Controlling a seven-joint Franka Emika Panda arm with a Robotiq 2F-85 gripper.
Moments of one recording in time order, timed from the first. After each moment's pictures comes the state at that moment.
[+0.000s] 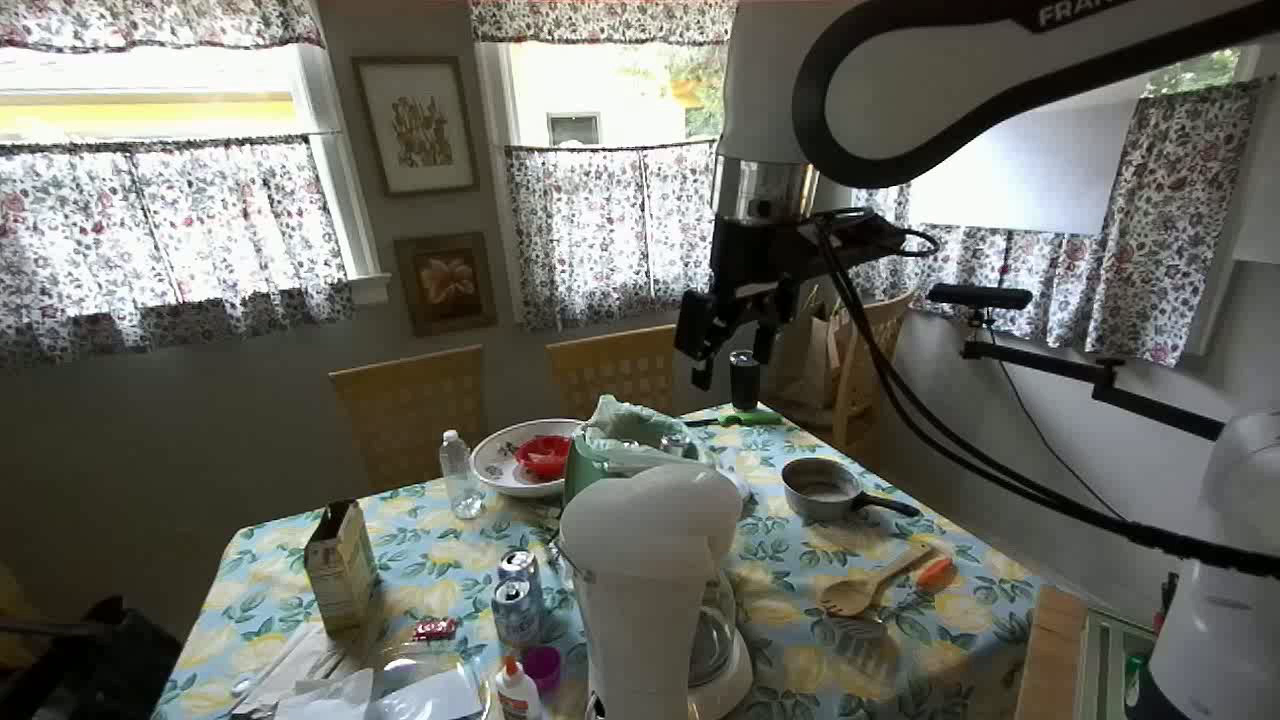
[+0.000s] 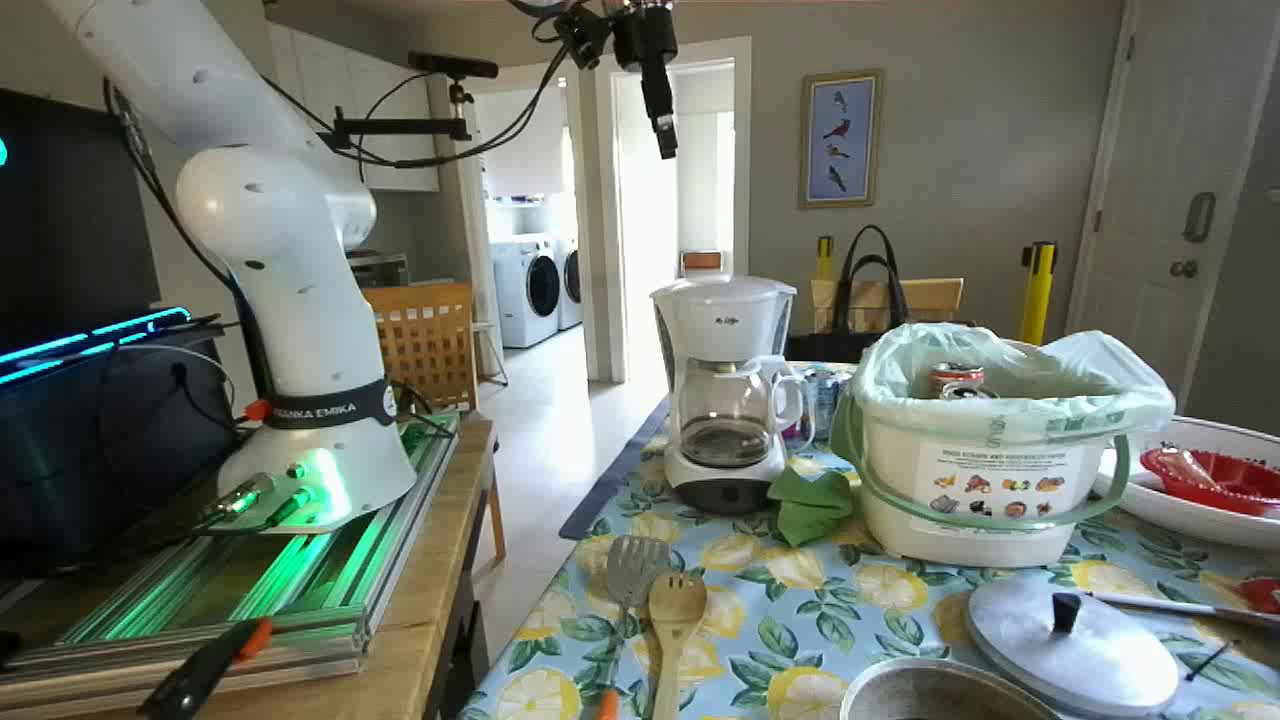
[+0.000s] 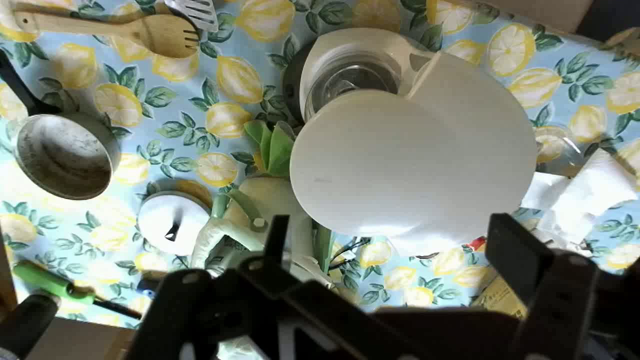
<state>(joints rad) -0.01 -0.54 0.26 -2.33 0.02 1.99 0.43</state>
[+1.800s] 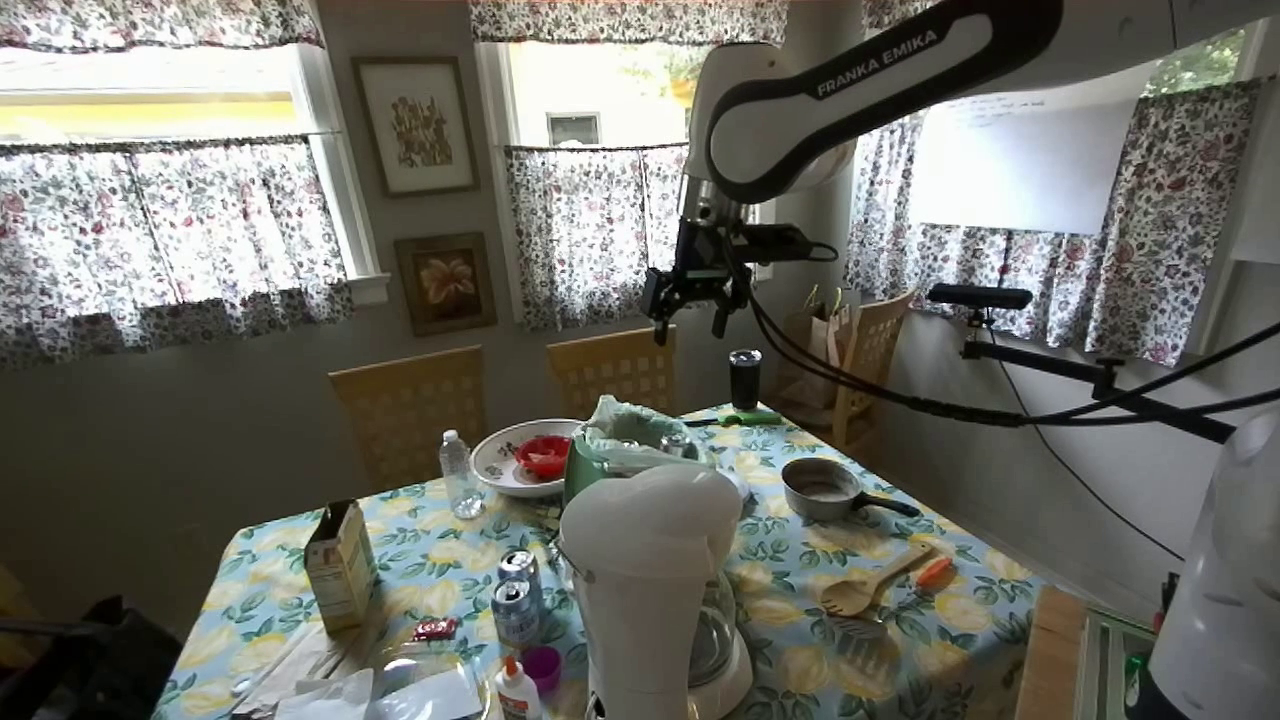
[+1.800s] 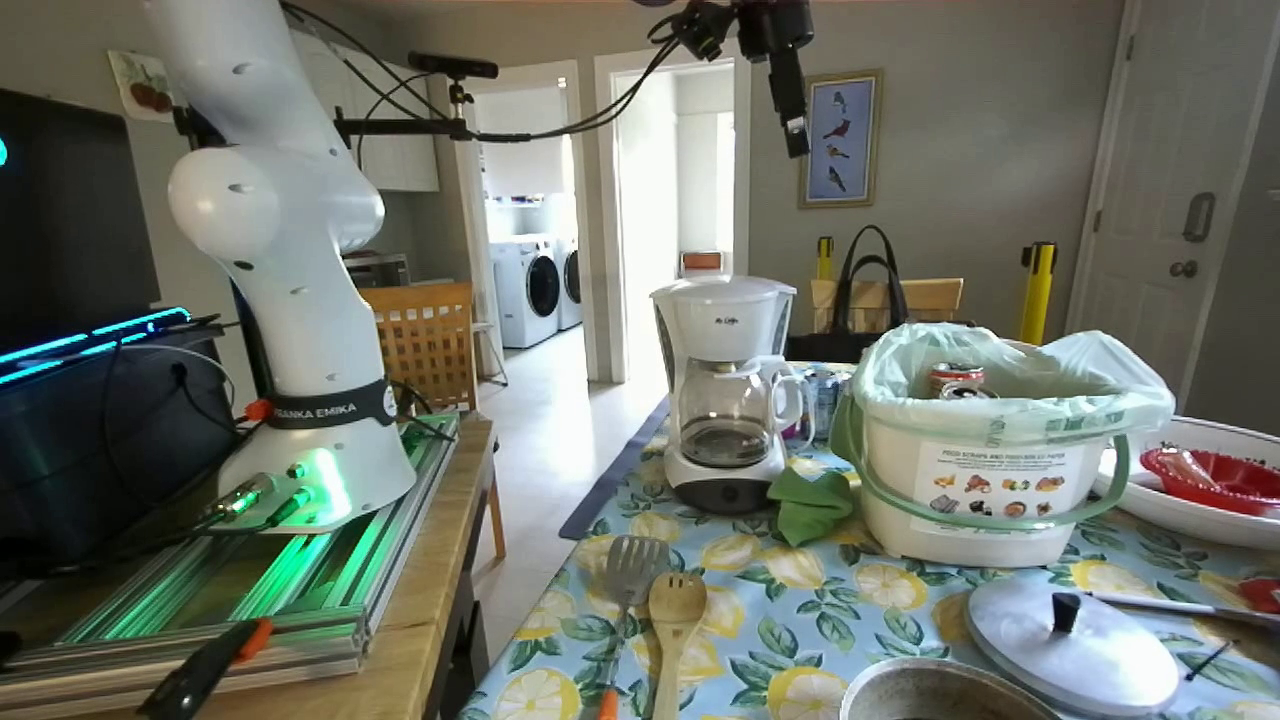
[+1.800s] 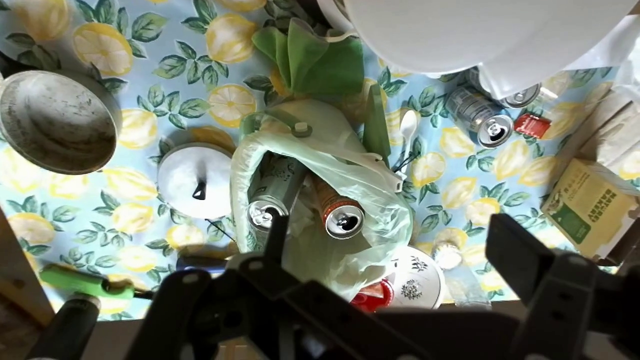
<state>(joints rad) -0.11 -0.20 0.10 -2.10 -0.02 2.16 0.43</state>
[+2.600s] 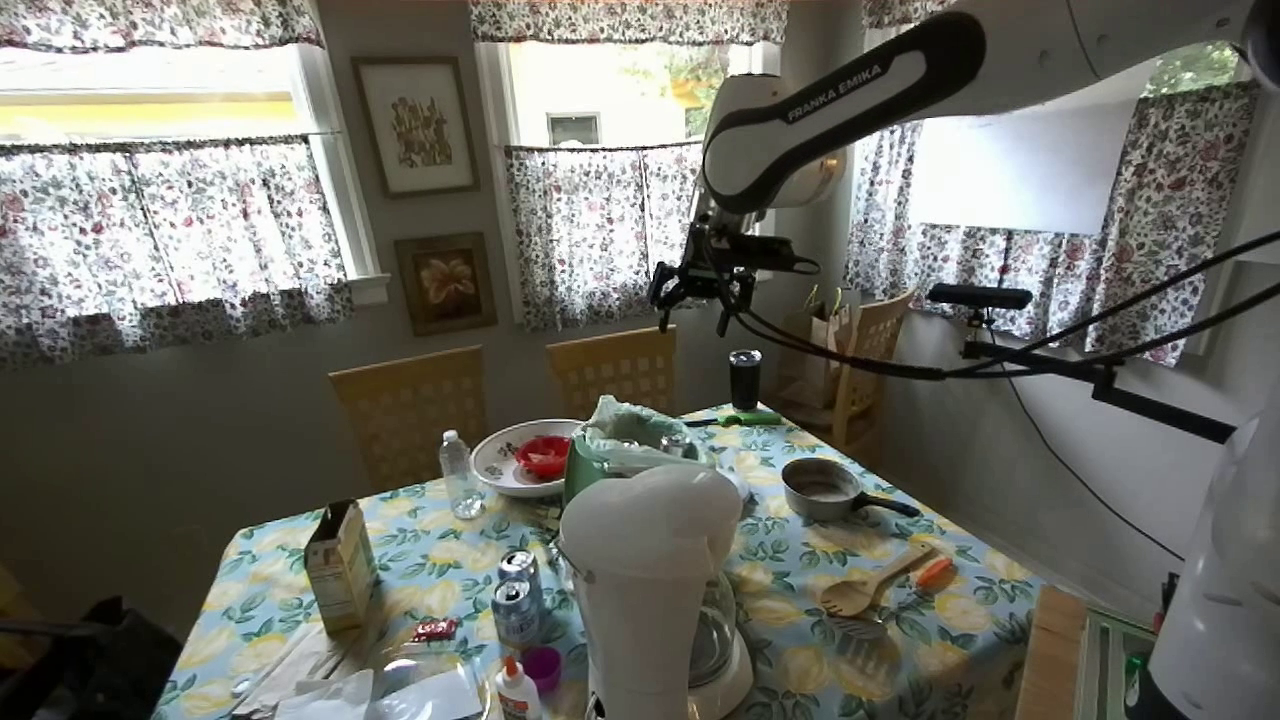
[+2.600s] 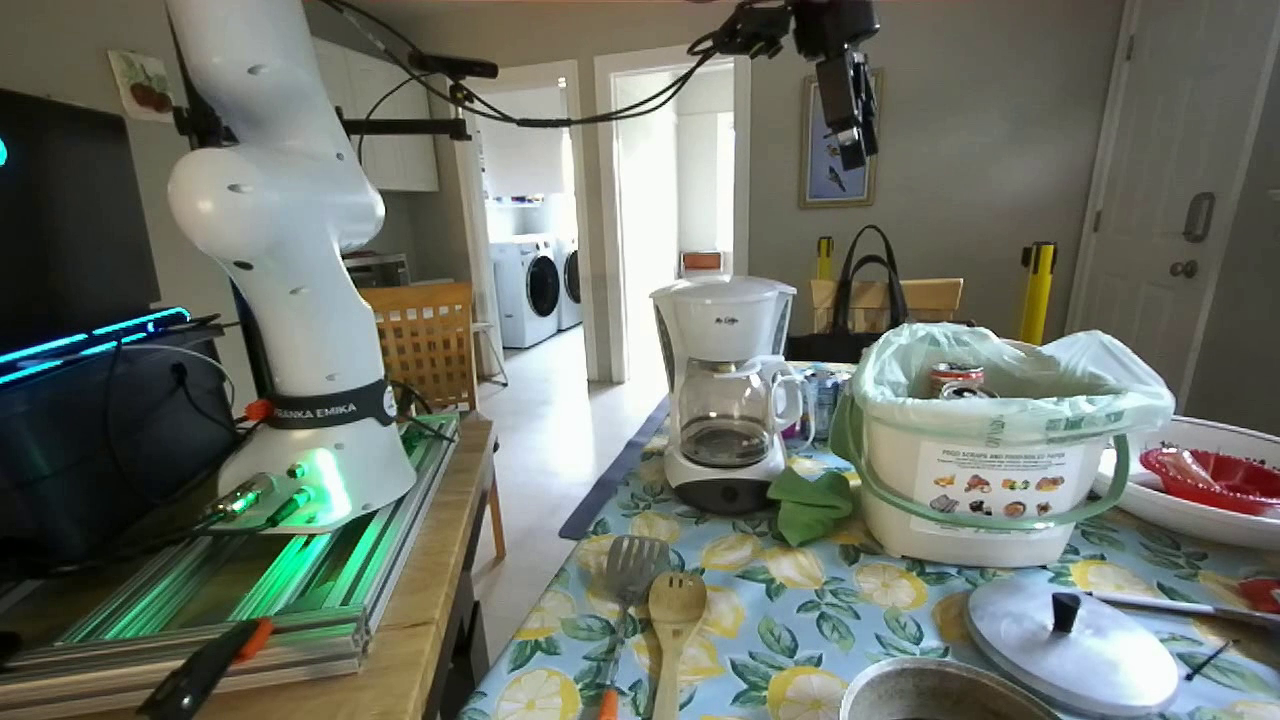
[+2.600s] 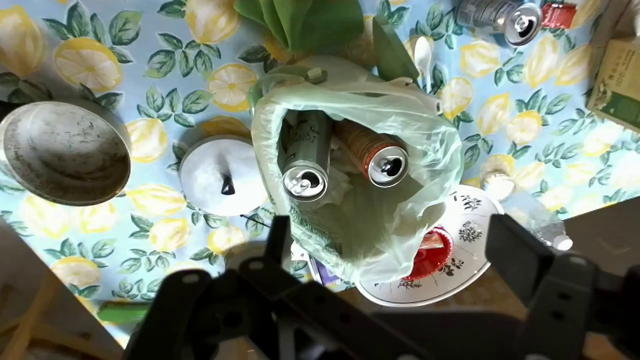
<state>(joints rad) -0.11 -0.08 -0.01 -2.02 0.03 2.25 0.57</state>
